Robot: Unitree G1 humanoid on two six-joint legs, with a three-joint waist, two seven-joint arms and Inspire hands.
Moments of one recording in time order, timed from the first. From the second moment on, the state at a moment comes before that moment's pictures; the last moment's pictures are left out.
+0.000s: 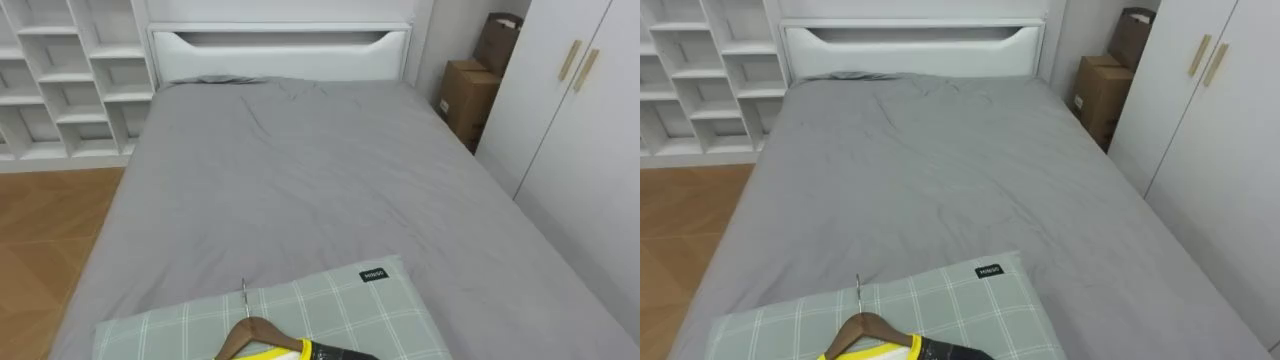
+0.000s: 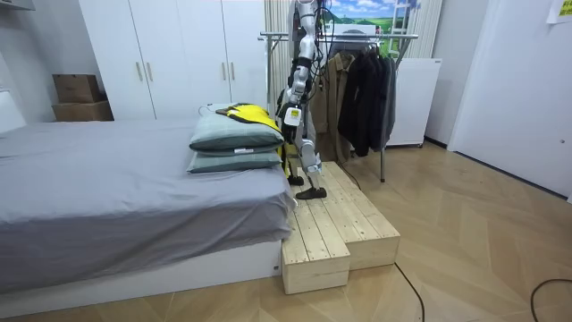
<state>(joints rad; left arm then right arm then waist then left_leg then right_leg) 0.19 0.19 0.08 1.17 -0.32 0.06 -0.08 0.11 -0.21 0.00 1.24 0.39 0.02 0.26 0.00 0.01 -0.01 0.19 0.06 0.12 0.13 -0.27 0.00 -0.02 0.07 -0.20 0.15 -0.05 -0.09</state>
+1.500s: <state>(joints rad) 0.29 0.19 0.26 1.16 -0.32 0.09 0.15 0.13 -0.22 -0.03 1.29 0.58 0.09 0.22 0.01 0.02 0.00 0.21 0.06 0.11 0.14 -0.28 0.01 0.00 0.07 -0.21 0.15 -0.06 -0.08</state>
